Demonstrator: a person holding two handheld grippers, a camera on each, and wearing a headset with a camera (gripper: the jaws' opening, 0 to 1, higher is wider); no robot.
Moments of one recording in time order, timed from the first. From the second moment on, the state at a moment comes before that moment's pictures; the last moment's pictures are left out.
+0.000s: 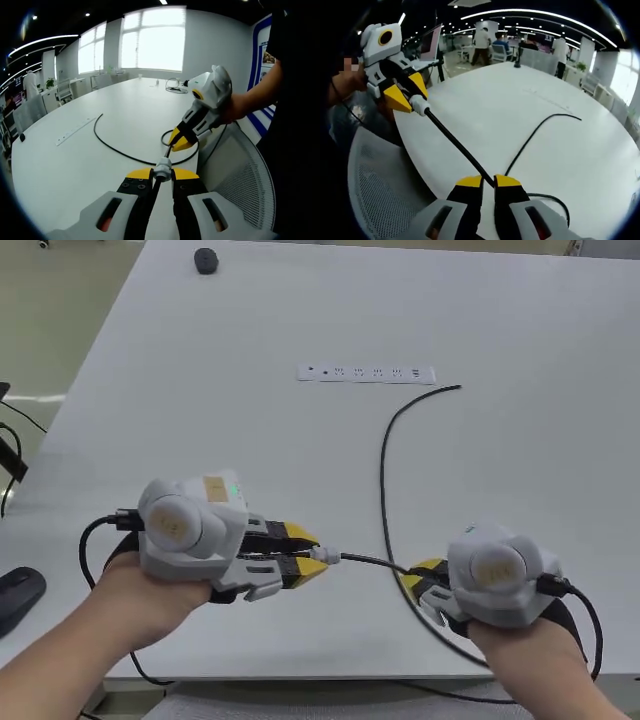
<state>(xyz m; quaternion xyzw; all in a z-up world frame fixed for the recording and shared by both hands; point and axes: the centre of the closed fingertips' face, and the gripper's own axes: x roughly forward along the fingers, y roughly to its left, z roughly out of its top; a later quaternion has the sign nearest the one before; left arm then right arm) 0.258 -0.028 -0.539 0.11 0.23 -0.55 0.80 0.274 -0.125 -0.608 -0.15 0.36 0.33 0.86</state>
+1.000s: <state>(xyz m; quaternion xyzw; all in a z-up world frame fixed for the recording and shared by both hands) 0.255 -0.031 -0.539 0.11 0.23 -0.55 0.79 0.260 -0.042 -0.557 -0.35 0.21 0.47 0.78</state>
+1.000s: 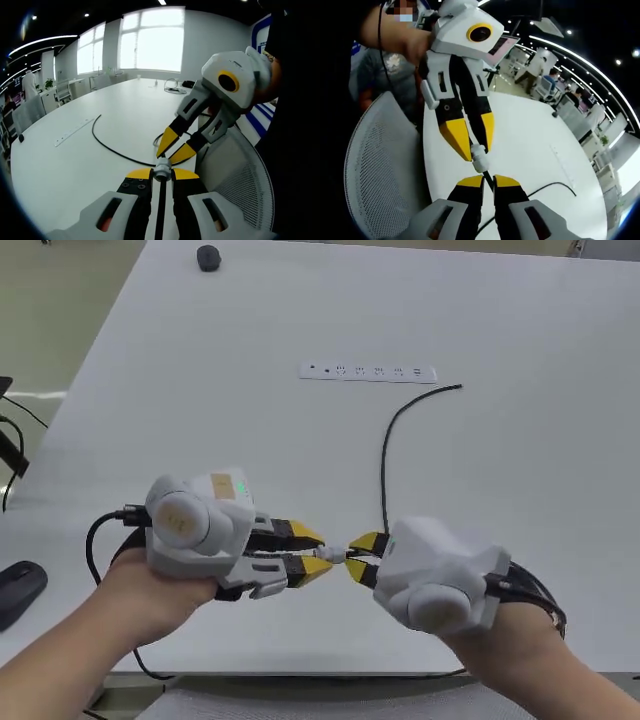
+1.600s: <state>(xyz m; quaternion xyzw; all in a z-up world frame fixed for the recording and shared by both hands) 0.255 -0.035 -0.537 0.11 0.23 -0.56 0.79 0.264 -0.065 -0.571 -0.26 0.28 0.43 0.82</state>
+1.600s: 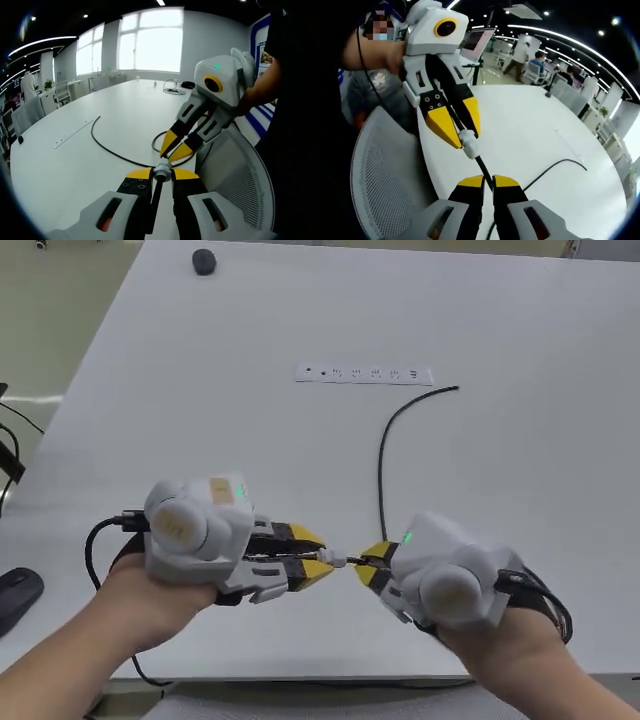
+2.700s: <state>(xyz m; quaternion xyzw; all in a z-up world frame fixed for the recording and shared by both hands) 0.256 -0.031 -0.540 0.11 0.23 -0.56 0.79 0.260 -0.092 -0.603 -0.19 0.35 0.39 0.83</state>
